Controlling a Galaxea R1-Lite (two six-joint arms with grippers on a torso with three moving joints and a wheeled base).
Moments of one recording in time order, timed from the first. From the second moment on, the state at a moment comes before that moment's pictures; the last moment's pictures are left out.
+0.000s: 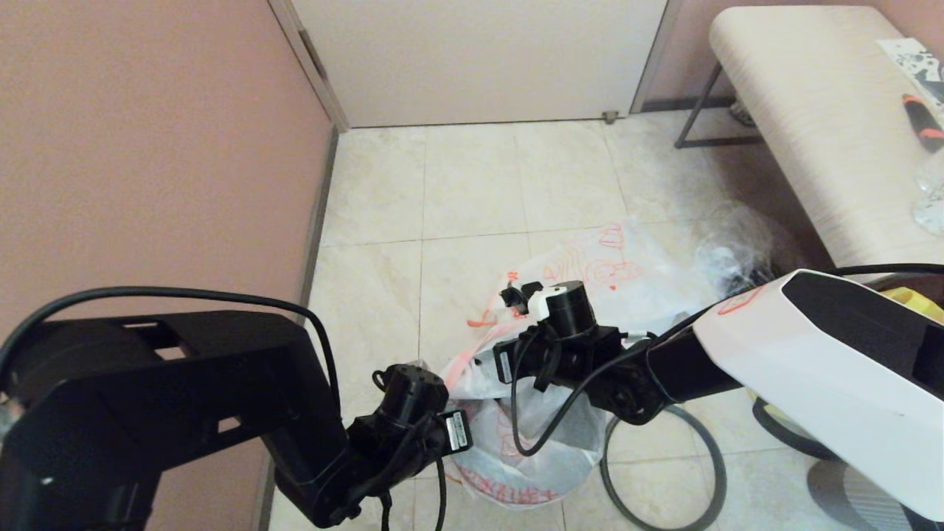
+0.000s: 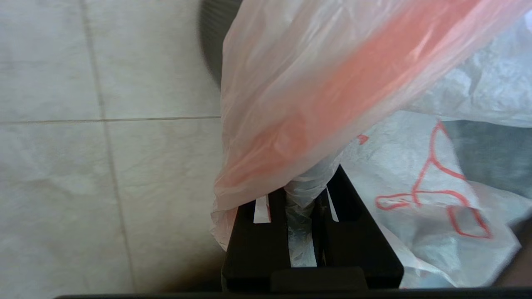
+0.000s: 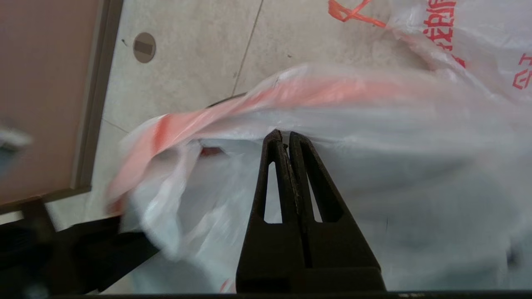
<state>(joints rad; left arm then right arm) -0.60 2.23 -0.68 -0.86 0.13 -0.62 0.66 2.32 -1.43 -0.47 -0.04 0.13</state>
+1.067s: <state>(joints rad) -0.60 2.24 -0.65 -0.89 0.12 -0.55 0.66 2.26 -1.43 -0.36 -0.02 0.14</state>
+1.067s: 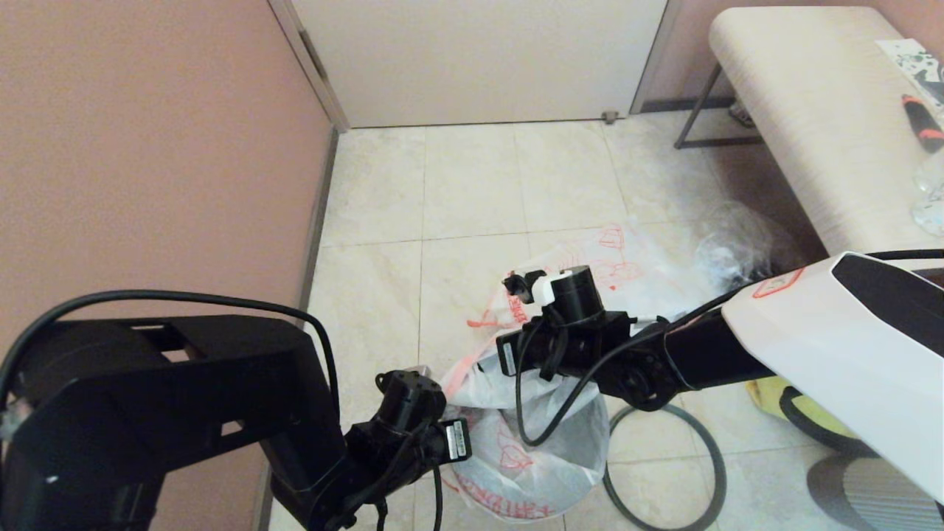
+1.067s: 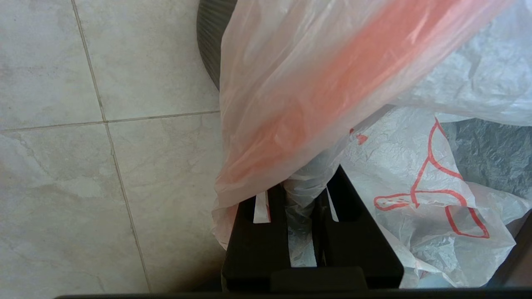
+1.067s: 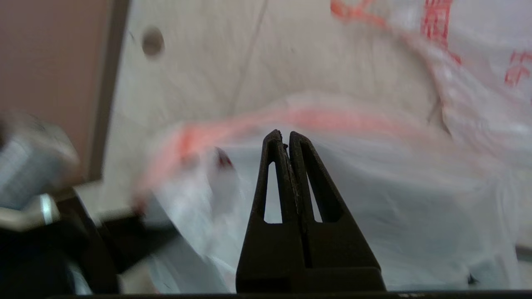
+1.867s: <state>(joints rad) -0.60 2.23 -0.65 -0.89 0.12 -0.55 0.64 2.38 -1.52 -0.34 0.06 0.07</state>
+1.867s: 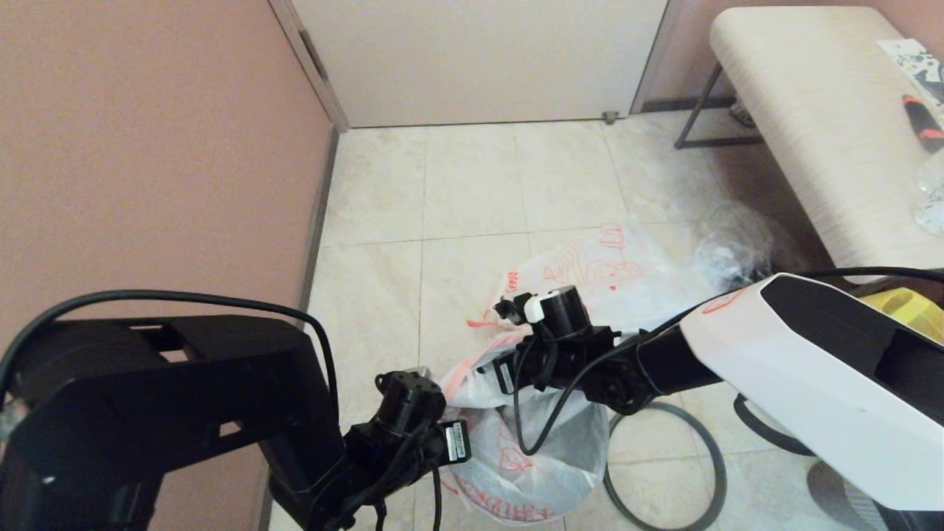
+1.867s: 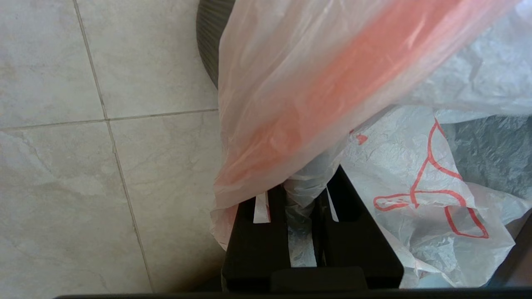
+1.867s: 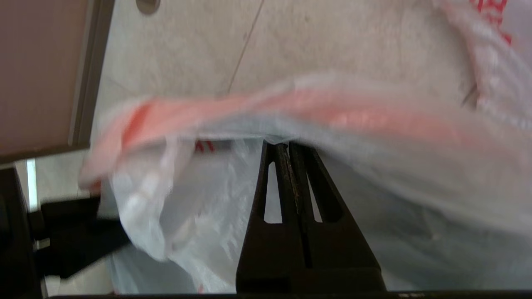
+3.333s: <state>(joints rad) -0.60 2.24 -0.65 -0.89 0.12 -0.55 0.71 2.35 -1.47 -0.42 0.05 0.14</state>
